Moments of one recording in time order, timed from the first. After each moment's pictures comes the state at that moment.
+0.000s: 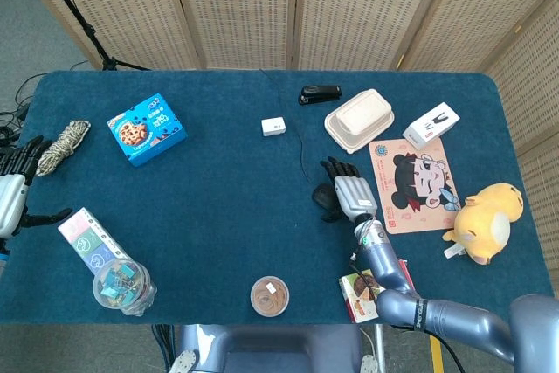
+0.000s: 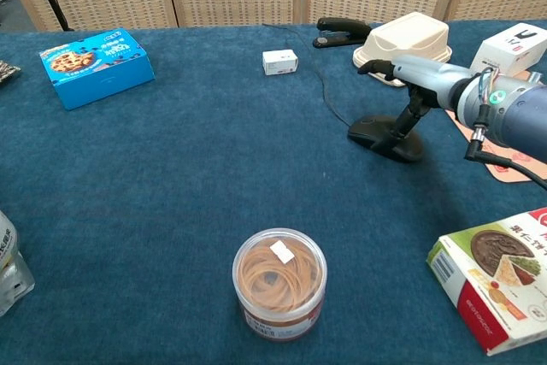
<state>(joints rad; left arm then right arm) -0.33 -0.95 -0.12 -1.72 1.26 1.27 -0.19 0.76 -1.67 0.28 -1.39 -0.80 0.94 -0.35</state>
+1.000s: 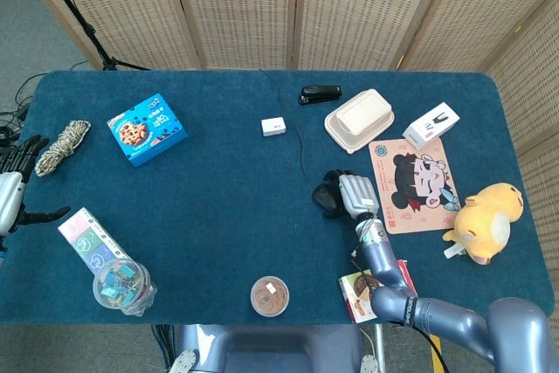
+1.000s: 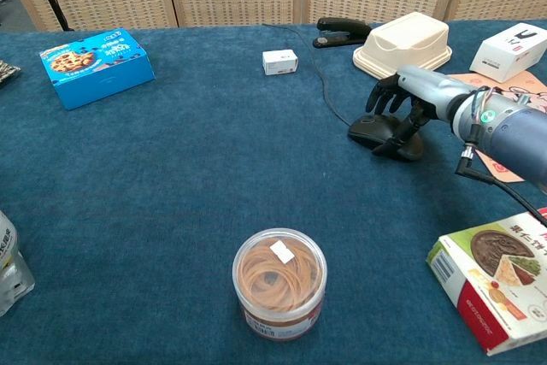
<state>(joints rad) -0.32 -0.95 -0.15 -1.70 1.27 1.22 -0.23 0.75 -1.78 0.27 -1.18 -0.89 0.96 -0.25</state>
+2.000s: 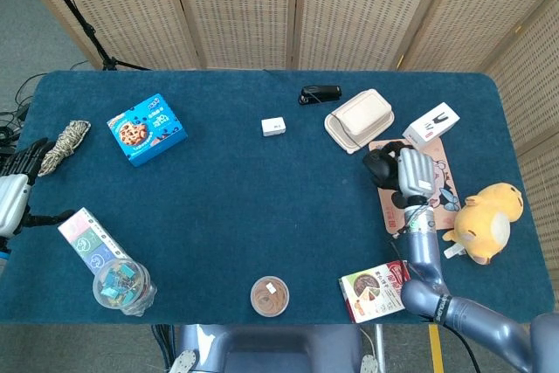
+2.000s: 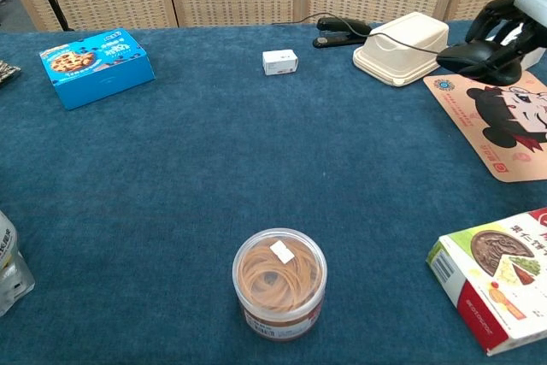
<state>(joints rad) -0.32 -0.95 -0.16 -1.71 1.28 1.20 -0.22 0.63 -1.64 0.38 -1.21 -0.91 1.13 -0.18</state>
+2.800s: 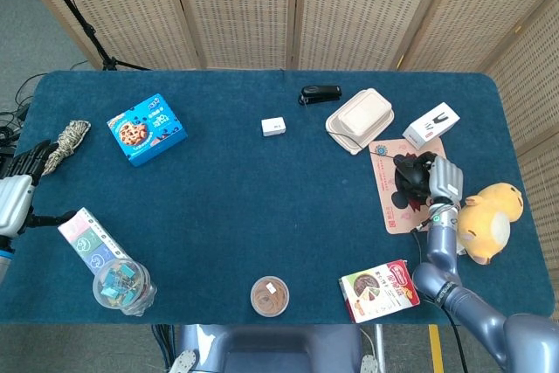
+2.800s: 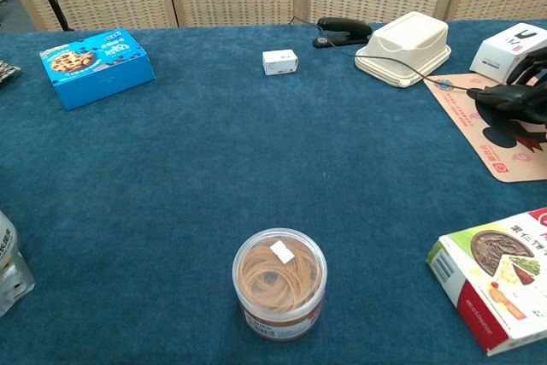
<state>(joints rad) -0.32 -0.95 -0.16 -1.72 1.26 1.18 -0.19 0.65 -1.79 0.42 -0.75 -0.82 0.88 -0.02</state>
